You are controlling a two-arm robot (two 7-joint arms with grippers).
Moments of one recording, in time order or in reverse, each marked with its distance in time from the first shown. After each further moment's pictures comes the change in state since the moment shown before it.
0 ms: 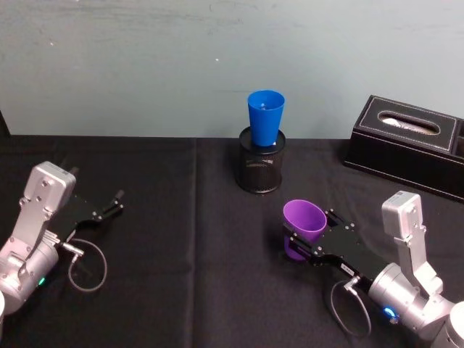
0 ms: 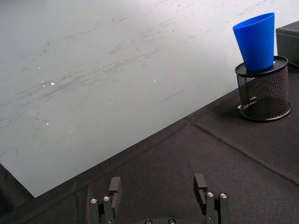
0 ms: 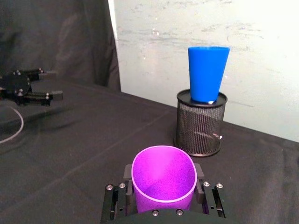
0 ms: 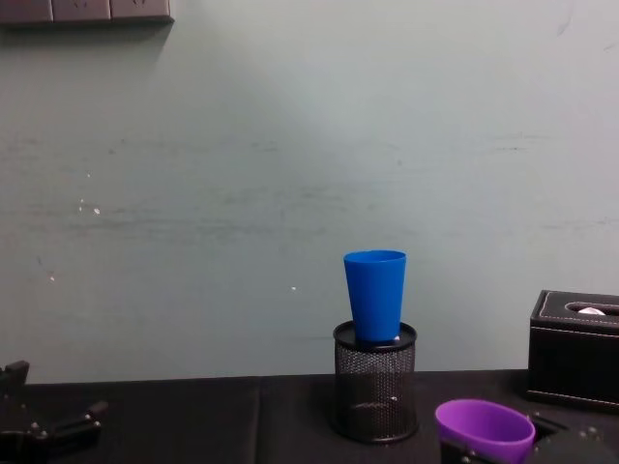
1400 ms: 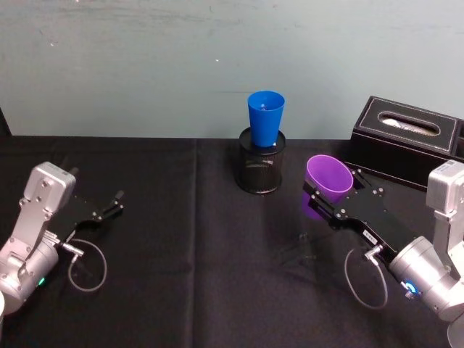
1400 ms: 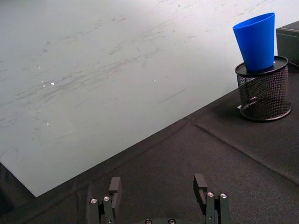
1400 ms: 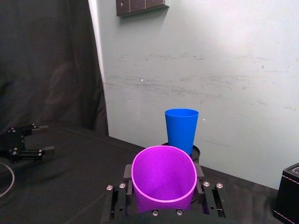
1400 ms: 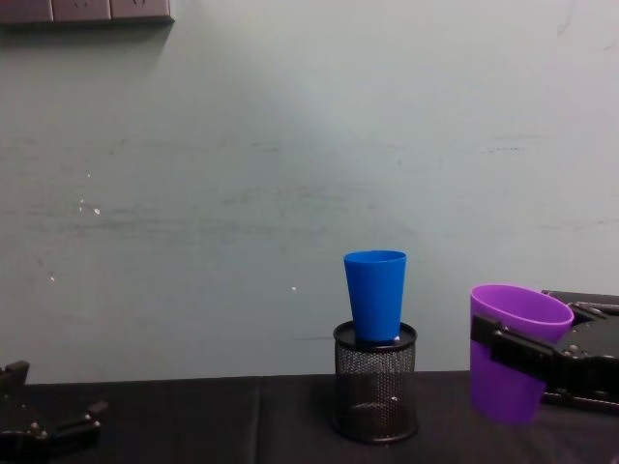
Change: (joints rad) left arm 0.000 0.000 0.000 0.000 0.000 0.000 0.000; right arm -0.056 0.017 0.077 -0.184 0.053 -0.005 -0.058
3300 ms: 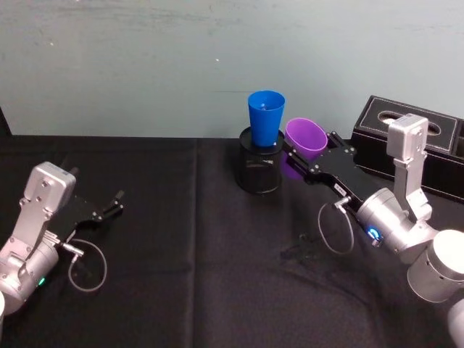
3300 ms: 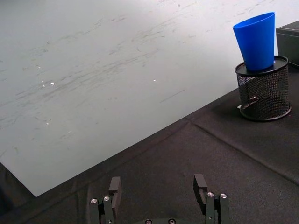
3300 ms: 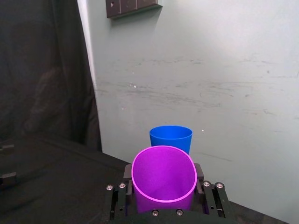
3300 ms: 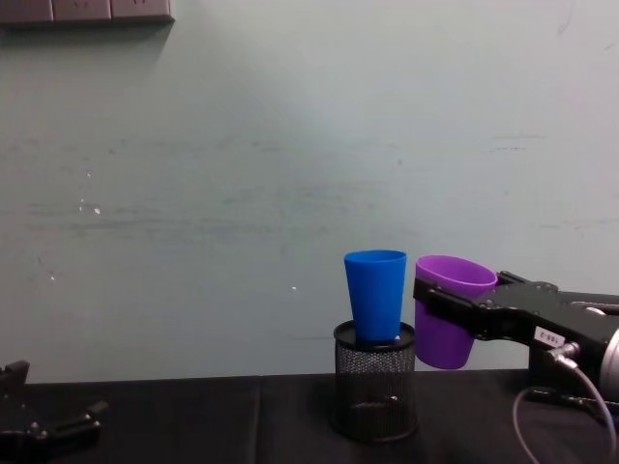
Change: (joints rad) left arm 0.000 0.000 0.000 0.000 0.000 0.000 0.000; right arm 0.295 -0.128 -0.052 0.354 -0.021 -0.053 0.044
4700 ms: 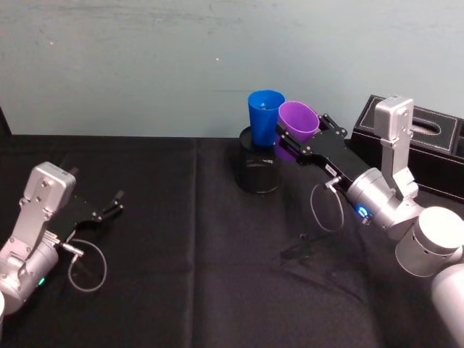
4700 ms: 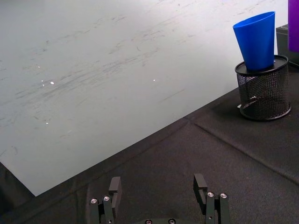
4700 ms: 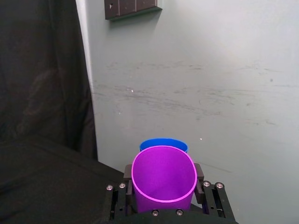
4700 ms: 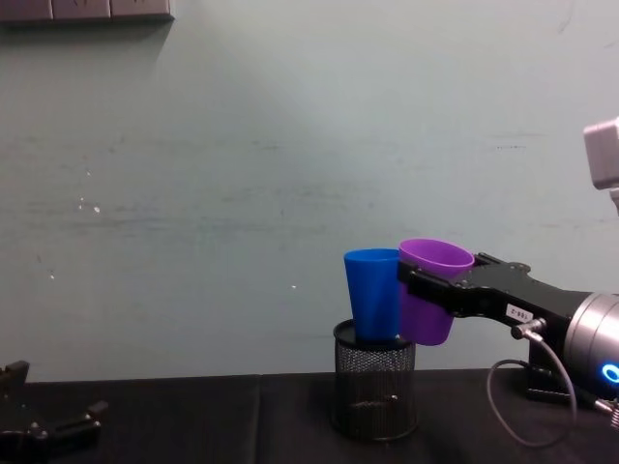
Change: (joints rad) left arm 0.000 0.000 0.000 0.000 0.000 0.000 0.000; right arm 0.136 -0.056 -0.003 0.188 -0.029 -0.063 0.036
